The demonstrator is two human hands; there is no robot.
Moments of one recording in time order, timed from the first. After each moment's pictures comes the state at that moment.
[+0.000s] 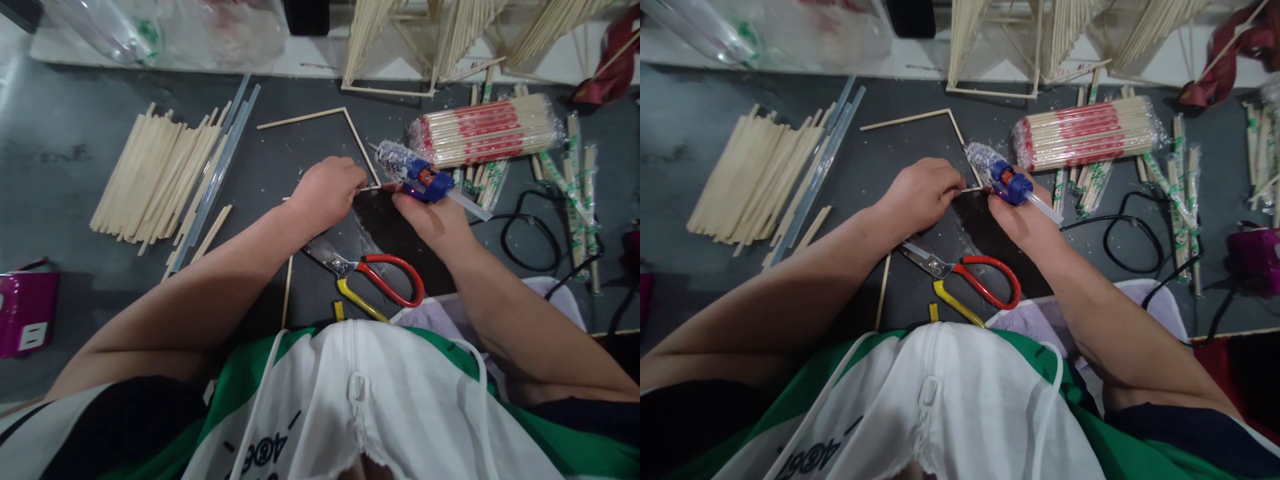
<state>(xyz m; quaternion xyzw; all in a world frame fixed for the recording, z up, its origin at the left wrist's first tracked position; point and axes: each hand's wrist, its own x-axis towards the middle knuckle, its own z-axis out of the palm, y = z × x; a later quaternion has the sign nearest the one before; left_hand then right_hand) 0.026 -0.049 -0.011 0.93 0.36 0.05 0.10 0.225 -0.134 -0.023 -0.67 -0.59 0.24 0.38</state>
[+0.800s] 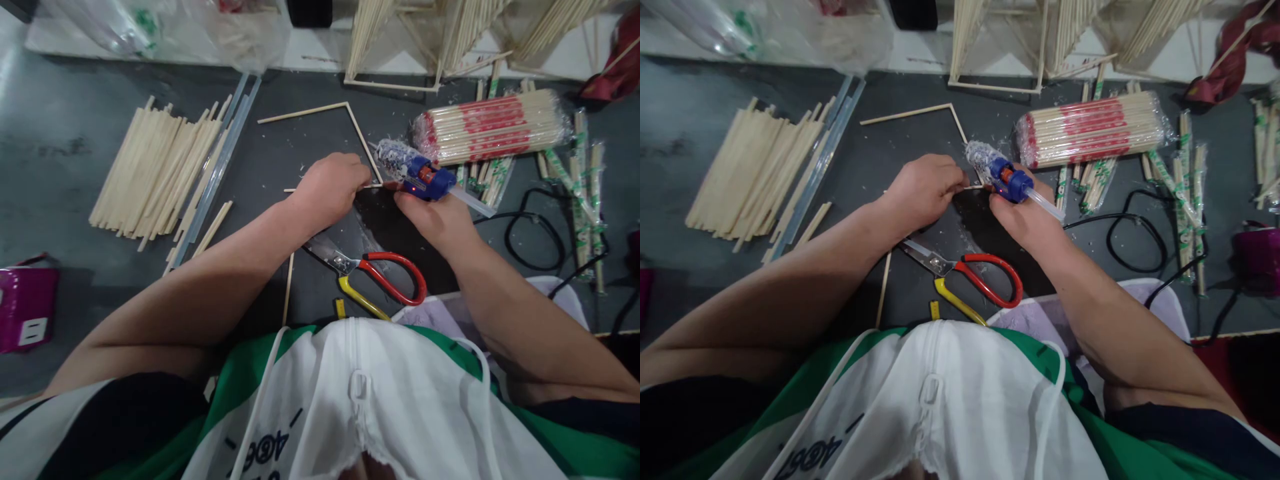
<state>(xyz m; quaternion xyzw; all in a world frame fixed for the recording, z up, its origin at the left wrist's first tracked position) 0.027 -0.049 -0.012 0.94 0.34 0.05 0.07 0.223 -0.135 -0.024 -0.65 -0.60 0.23 0.40</state>
